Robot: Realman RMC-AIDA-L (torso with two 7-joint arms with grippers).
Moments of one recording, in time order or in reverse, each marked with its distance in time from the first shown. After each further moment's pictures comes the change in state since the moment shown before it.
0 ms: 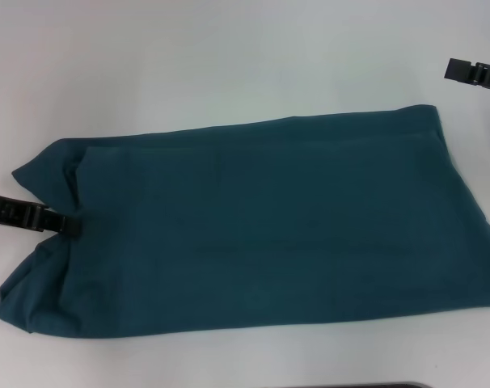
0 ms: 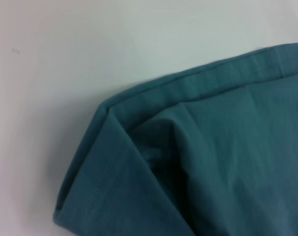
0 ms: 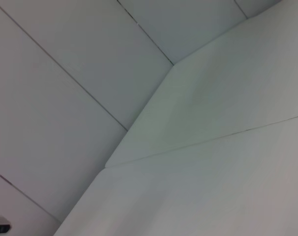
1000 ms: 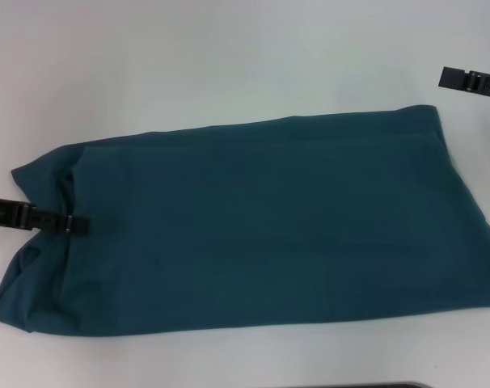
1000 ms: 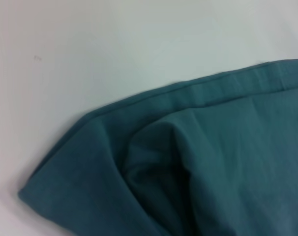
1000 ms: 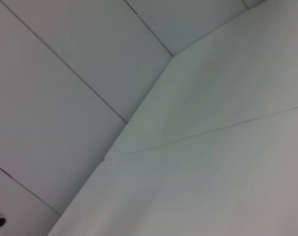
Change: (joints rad) left arm 0.027 0.012 -0.041 0.010 -0.024 -0.005 0.033; right arm 0.003 0.006 0.000 0.000 -0.022 0.002 -0.004
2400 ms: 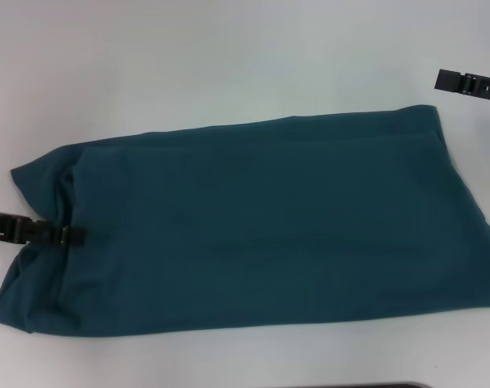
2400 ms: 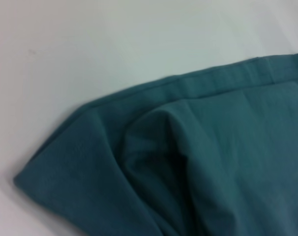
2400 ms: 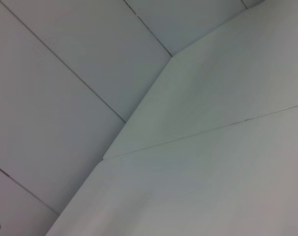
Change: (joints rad) left arm 0.049 0.002 0.000 0.007 -0.044 -0.006 0.087; right arm 0.001 0.007 0.000 0.003 -0.005 0.010 -0.007
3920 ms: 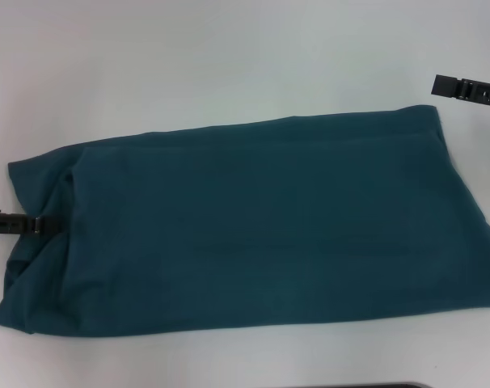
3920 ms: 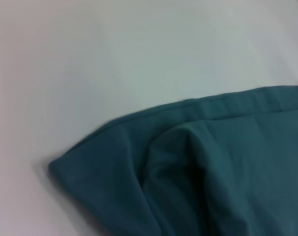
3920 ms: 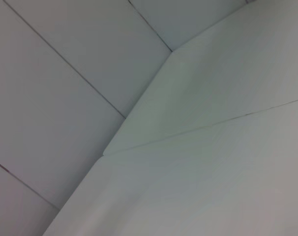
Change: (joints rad) left arm 0.045 0.032 -0.043 -0.008 -0.052 0.006 0.002; right arm 0.000 0.003 -0.001 0.004 -0.011 0.001 -0.005
